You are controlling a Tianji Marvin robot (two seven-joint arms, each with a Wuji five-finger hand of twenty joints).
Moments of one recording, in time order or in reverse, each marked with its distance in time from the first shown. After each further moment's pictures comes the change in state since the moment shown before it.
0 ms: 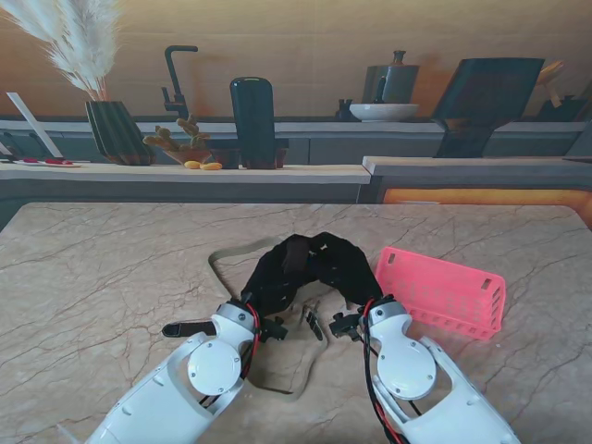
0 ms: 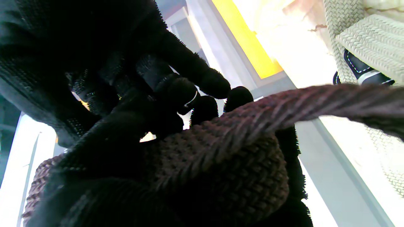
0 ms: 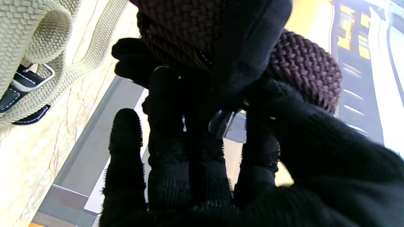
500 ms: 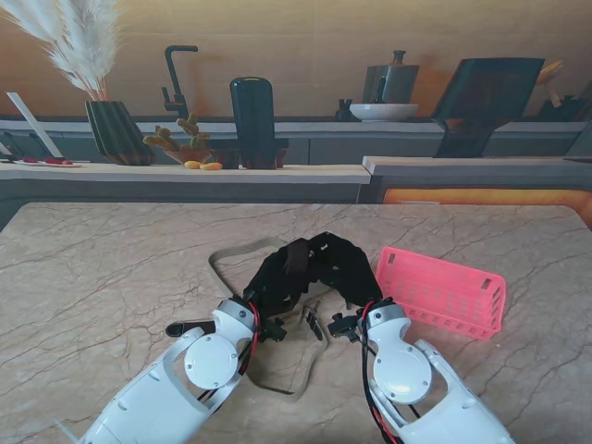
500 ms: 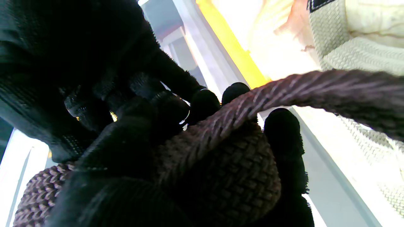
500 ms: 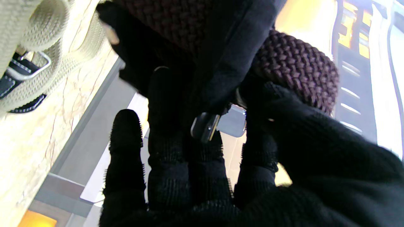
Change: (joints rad) left arm -0.015 0.014 -0.001 -0.007 -0.026 0.027 -0.100; right arm -0.004 -0.005 -0.013 0.004 -0.042 -0.012 -0.063; left_hand 0.119 0.101 -0.189 -0.007 0.021 0.027 0.022 0.009 0.097 0.001 0.227 0.004 0.144 -0.024 0.220 0.008 0.149 0.007 0.235 0.027; right_hand 0.007 0.011 0.014 0.000 -0.004 0.000 -0.001 0.031 -0.009 0.014 0.007 0.009 -0.009 0.000 0.009 -0.001 -0.009 0.000 0.000 0.000
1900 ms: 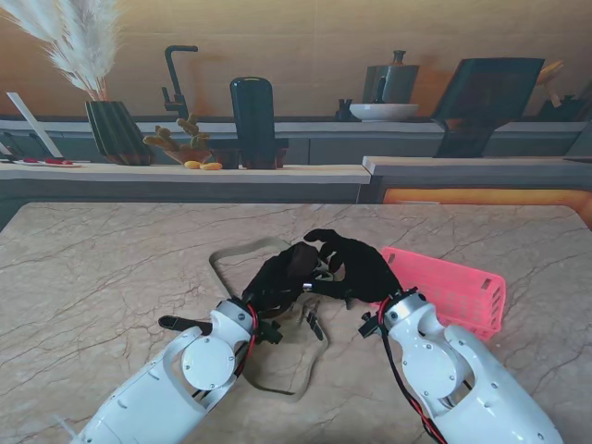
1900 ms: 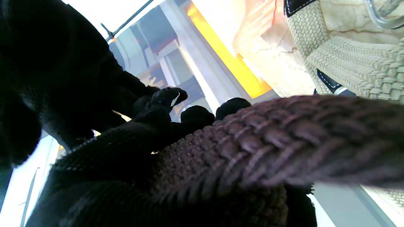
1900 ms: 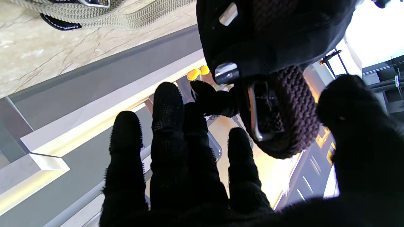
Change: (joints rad) left arm -0.019 0.015 0.015 0.037 0.071 -0.034 0.000; right arm 0.002 0.096 0.094 -0.030 -0.465 -0.076 0.144; left_hand -0.133 -0.081 0.443 0.000 -0.071 0.049 0.146 0.201 0.098 -0.049 0.243 0.264 0.148 -0.035 0.177 0.073 0.075 0.054 0.166 0.049; right_hand -0.284 0.026 -0.289 0.078 -0.419 0.295 -0.381 0.169 -0.468 0.064 0.040 0.042 -0.182 -0.002 -0.040 0.035 -0.001 -0.003 -0.114 0.070
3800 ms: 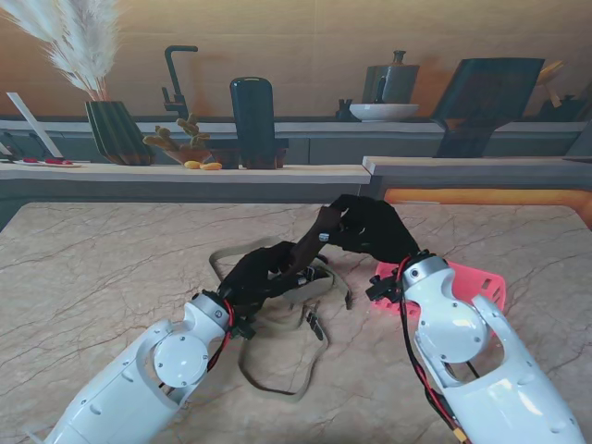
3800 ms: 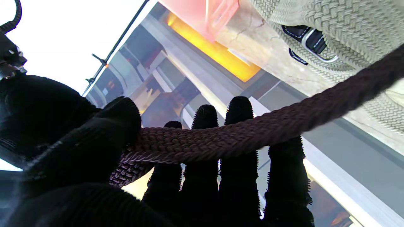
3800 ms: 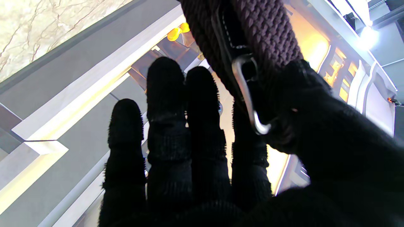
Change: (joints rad) left arm 0.049 0.068 -0.117 -0.083 0.219 -0.023 -0.051; right arm 0.024 -0.022 0.102 -0.164 0.287 0.168 0.134; left_hand -0.142 -0.028 -0.117 0.017 0.074 -0.052 -0.413 -0.198 -0.289 0.047 -0.590 -0.455 -0.399 0.061 -0.633 -0.118 -0.313 0.011 -0.613 -0.085; right_hand 0.200 -0.100 0.202 -0.148 0.467 -0.130 0.343 -0.263 0.523 -0.106 -0.082 -0.073 0.322 -0.018 0.026 -0.021 0.127 -0.001 0.158 -0.036
